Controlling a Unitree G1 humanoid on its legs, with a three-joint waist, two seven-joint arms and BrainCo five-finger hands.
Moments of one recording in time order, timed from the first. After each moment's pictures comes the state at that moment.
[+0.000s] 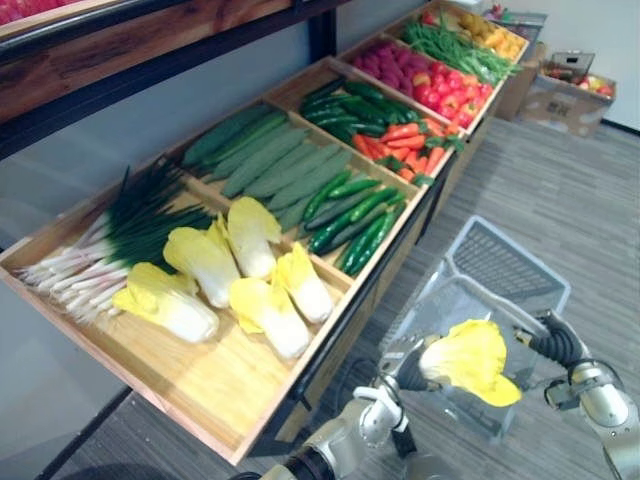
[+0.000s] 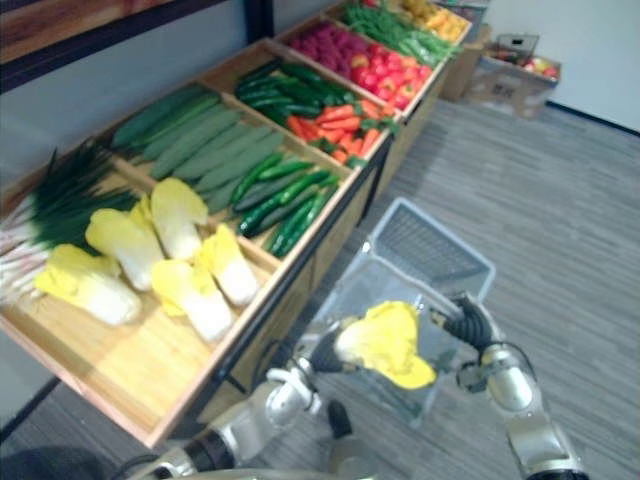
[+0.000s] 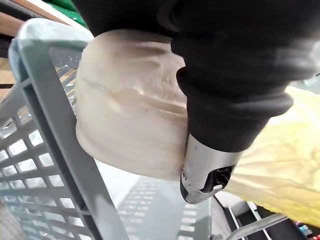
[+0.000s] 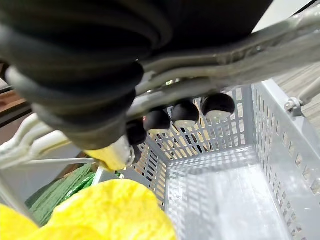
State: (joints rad) left arm -0.20 -0.02 -0.75 0.59 0.61 -0.18 0.39; right arm 0.17 -0.62 -0.02 0.13 -0.11 -0.19 -0.02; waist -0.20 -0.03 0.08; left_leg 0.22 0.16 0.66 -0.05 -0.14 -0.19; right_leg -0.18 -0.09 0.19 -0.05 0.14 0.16
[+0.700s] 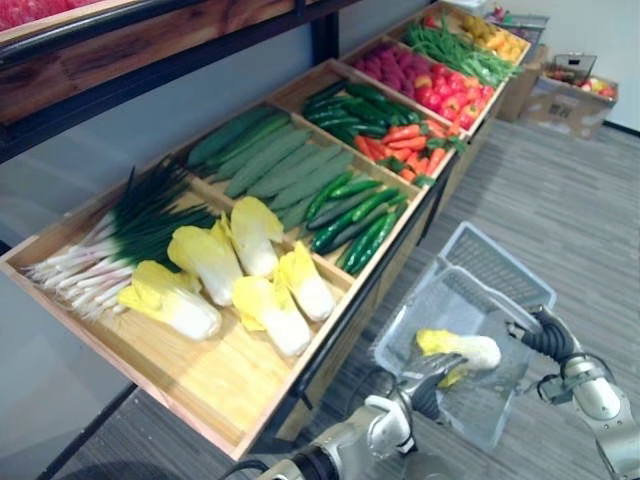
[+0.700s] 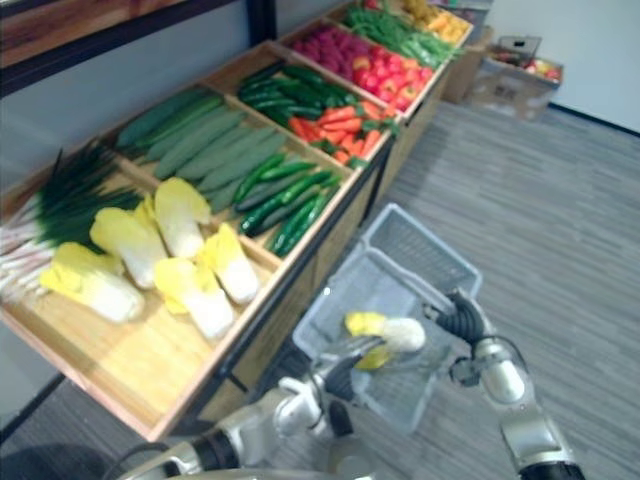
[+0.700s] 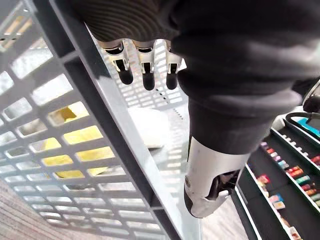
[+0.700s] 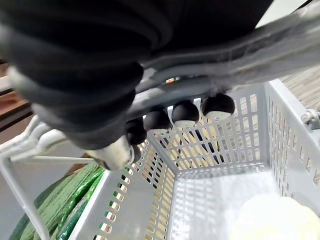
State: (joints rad) left arm -0.28 -0.02 -0.89 0.64 0.59 -0.19 0.24; right arm 0.14 -0.61 -0.02 0.14 -0.10 -0.18 -0.01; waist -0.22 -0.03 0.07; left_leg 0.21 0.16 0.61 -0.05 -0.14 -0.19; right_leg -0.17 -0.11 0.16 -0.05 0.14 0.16
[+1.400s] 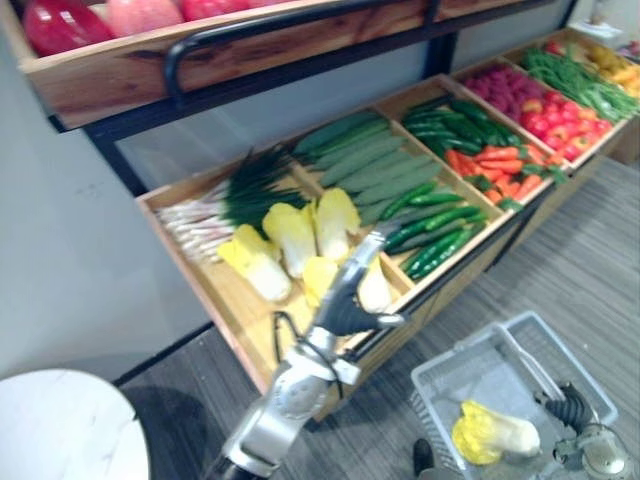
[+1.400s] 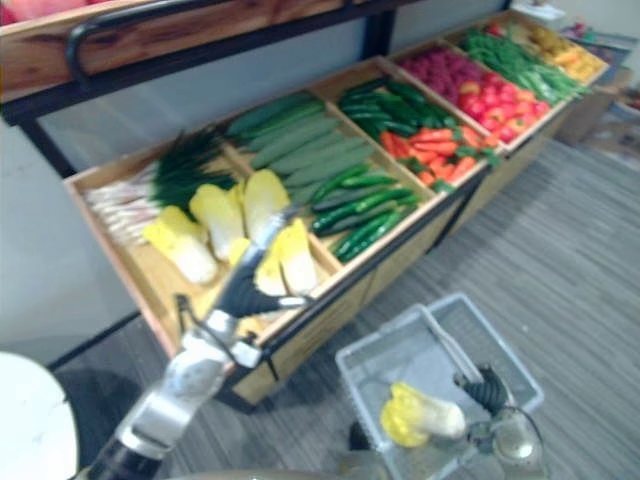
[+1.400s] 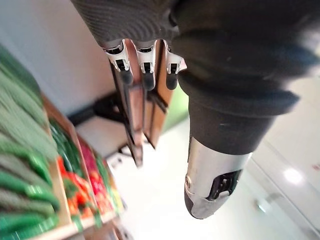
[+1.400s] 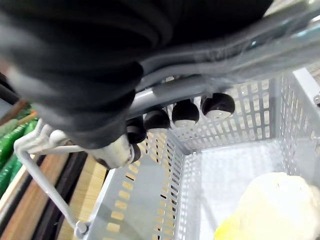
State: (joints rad) left arm 0.03 0.26 -0.35 -0.32 0.37 -0.30 0.21; right arm 0.20 -0.45 -0.17 0.61 -0.17 -0.17 -0.02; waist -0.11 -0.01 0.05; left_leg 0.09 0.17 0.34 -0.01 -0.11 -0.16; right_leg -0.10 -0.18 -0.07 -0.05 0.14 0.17
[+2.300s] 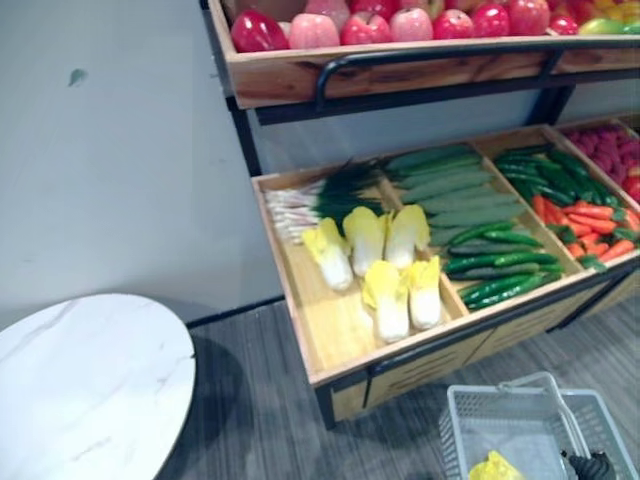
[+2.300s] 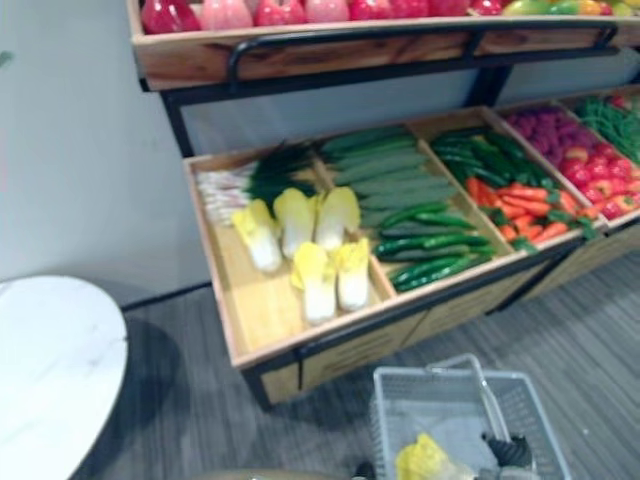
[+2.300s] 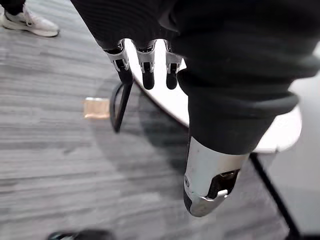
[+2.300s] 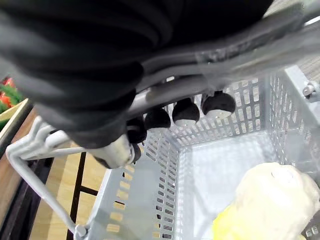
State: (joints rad) left arm 0.31 0.11 0.53 0.98 0.30 -0.08 0.30; right arm 0.14 -0.32 -0.46 0.95 -0.20 -0.14 -0.11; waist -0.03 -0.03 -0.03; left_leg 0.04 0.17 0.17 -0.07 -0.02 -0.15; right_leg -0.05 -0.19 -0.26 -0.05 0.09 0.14
